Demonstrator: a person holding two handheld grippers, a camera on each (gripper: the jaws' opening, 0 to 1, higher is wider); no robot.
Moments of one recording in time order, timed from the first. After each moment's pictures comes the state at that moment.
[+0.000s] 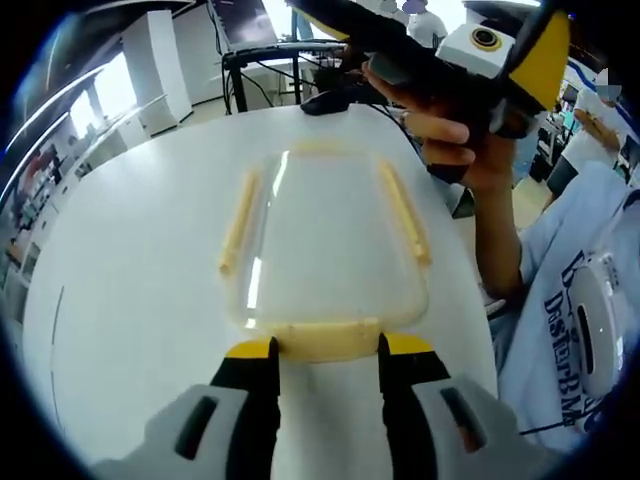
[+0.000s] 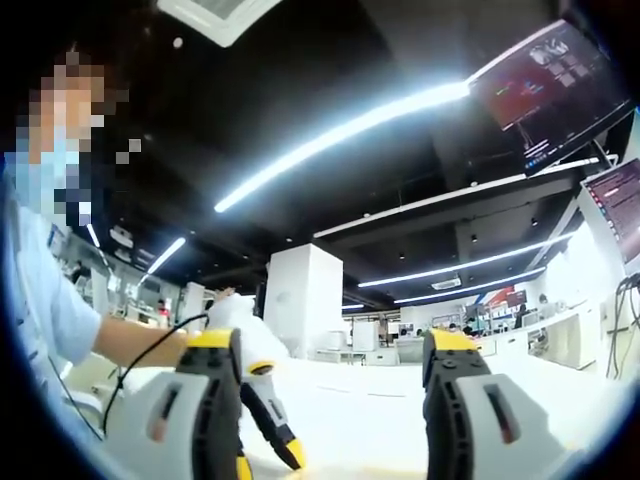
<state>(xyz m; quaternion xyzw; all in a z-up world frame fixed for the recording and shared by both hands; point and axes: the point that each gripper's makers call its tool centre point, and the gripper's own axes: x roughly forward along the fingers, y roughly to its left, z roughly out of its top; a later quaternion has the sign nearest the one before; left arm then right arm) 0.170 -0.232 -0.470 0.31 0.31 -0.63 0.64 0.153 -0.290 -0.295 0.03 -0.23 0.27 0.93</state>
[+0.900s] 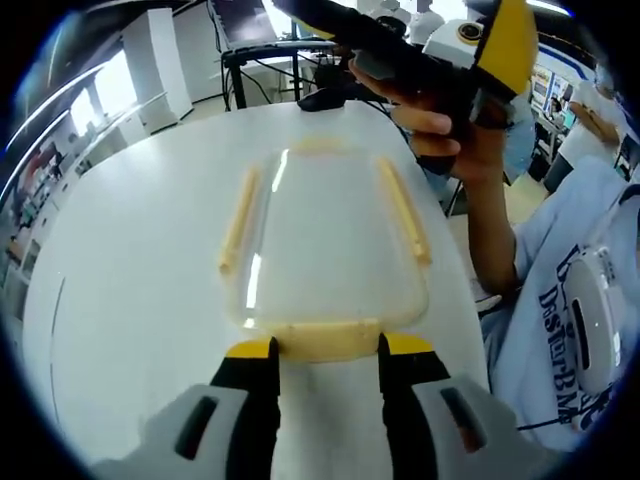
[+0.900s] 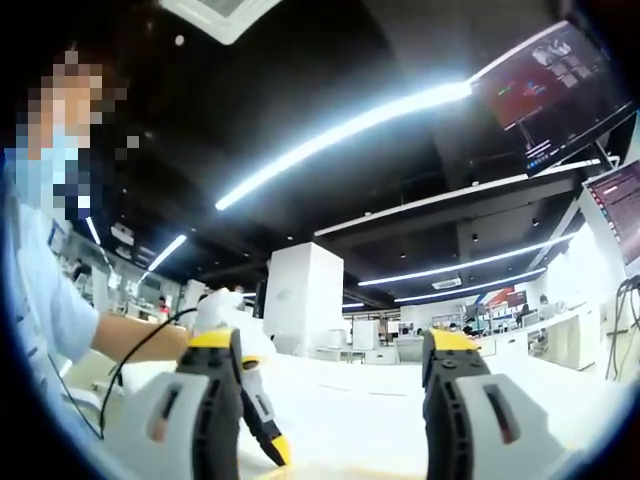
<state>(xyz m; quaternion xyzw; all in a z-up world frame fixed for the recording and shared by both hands) 0.161 -0.220 -0.470 0.31 0.31 -0.63 0.64 0.154 -0.287 -0.296 0.03 -0.23 0.27 0.94</state>
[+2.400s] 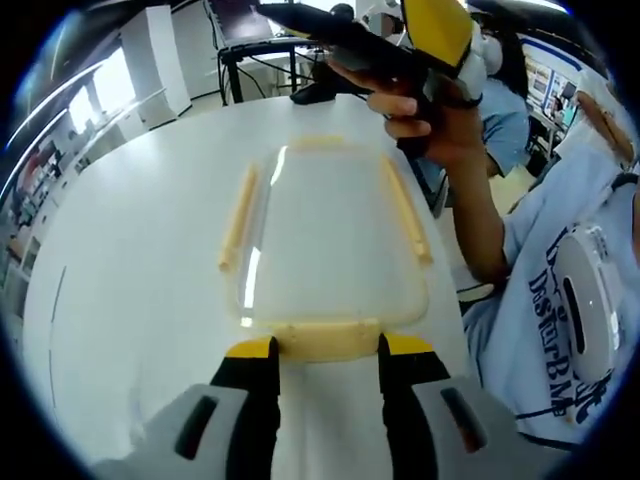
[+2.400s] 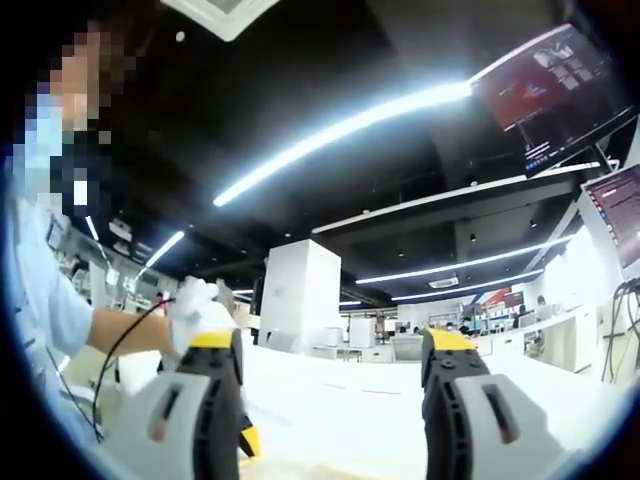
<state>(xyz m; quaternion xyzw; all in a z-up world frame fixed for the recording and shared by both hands) 0.148 -0.193 -0.468 0.32 0.32 -0.63 0.63 0.155 -0.288 -0.298 0.02 -0.23 0.26 0.94</state>
